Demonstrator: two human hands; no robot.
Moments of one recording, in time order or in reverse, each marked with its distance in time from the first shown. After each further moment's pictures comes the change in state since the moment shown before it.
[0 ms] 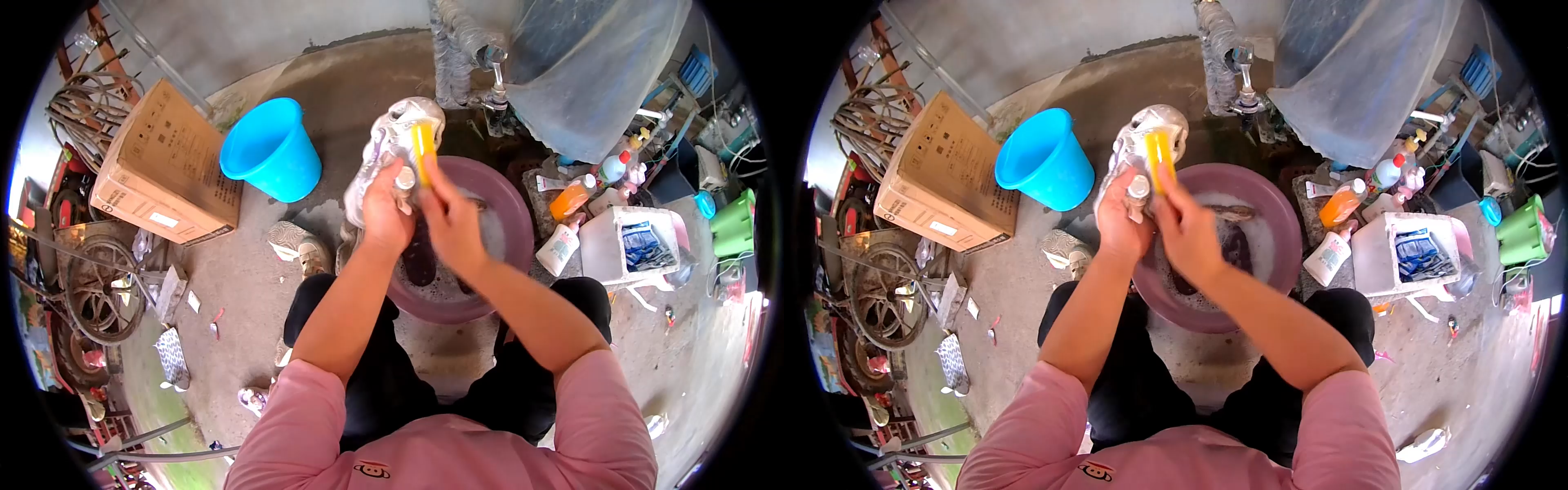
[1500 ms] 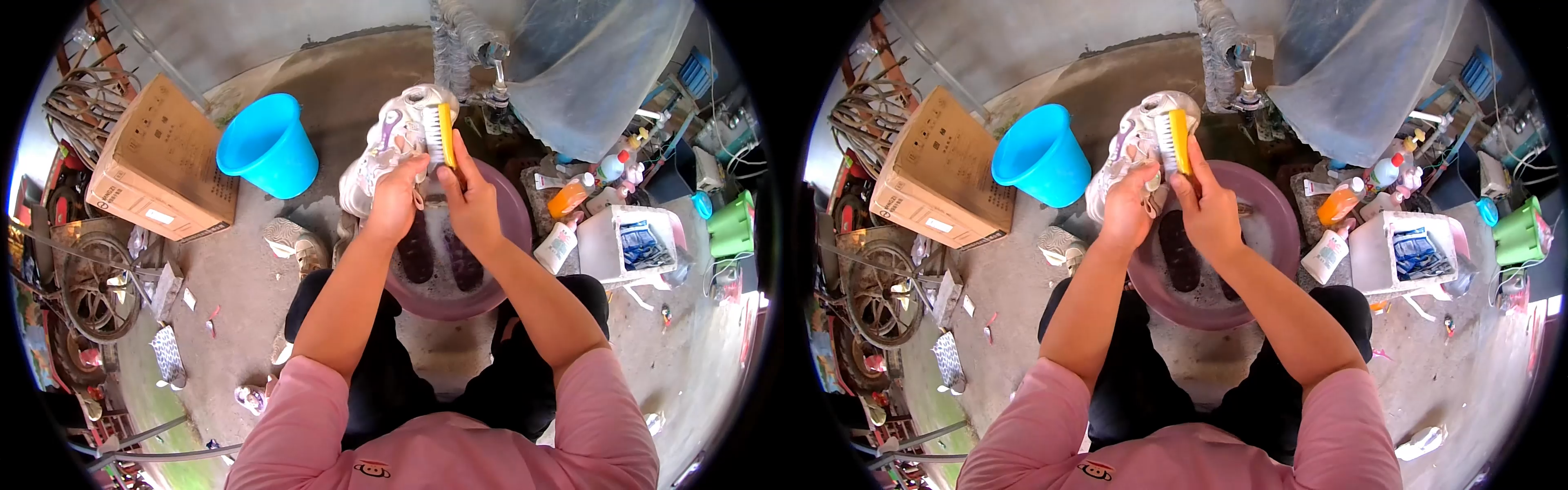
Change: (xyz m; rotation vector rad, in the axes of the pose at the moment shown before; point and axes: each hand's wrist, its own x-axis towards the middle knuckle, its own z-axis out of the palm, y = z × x) left_hand 0.006 0.001 0.006 0.391 -0.051 0.043; right_hand 0.021 0.006 -0.020 -0.194 0.030 -0.028
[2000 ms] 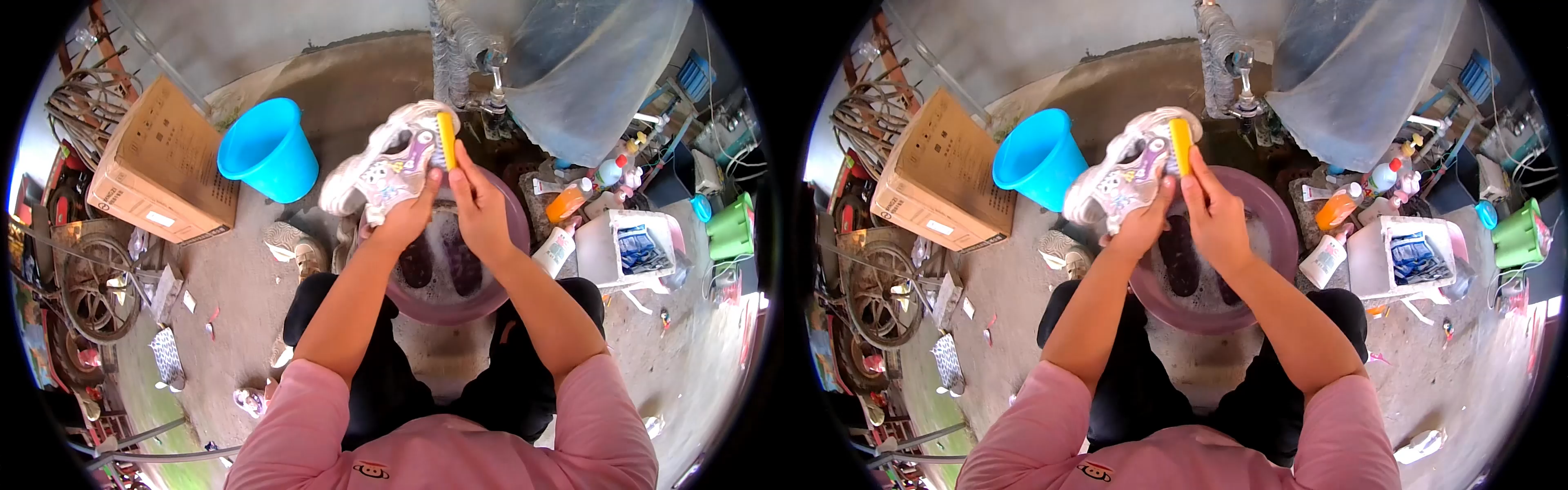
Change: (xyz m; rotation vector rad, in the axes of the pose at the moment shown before) left_hand -0.013 -0.007 0.005 0.856 -0.065 -0.011; right_hand 0.003 0.004 -0.011 0.087 0.064 -0.007
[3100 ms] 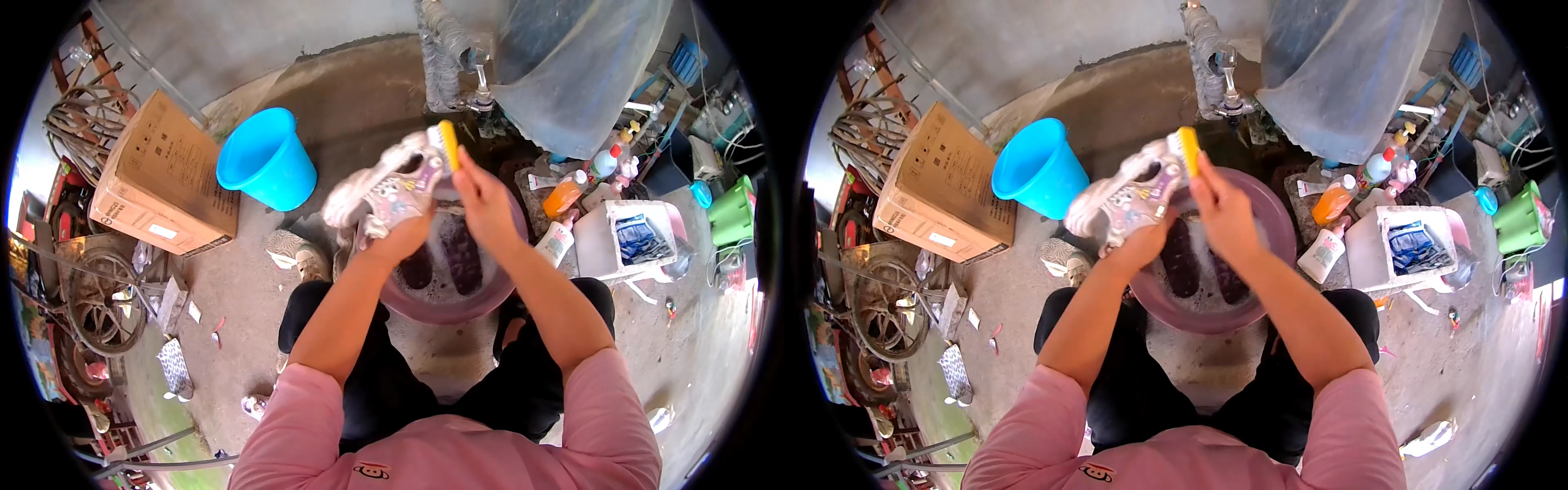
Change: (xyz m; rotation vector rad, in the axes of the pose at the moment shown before) left_hand -0.004 -0.011 -0.002 1.034 0.117 0.549; right_hand -0.001 0.013 -0.021 -0.017 -0.042 0.194
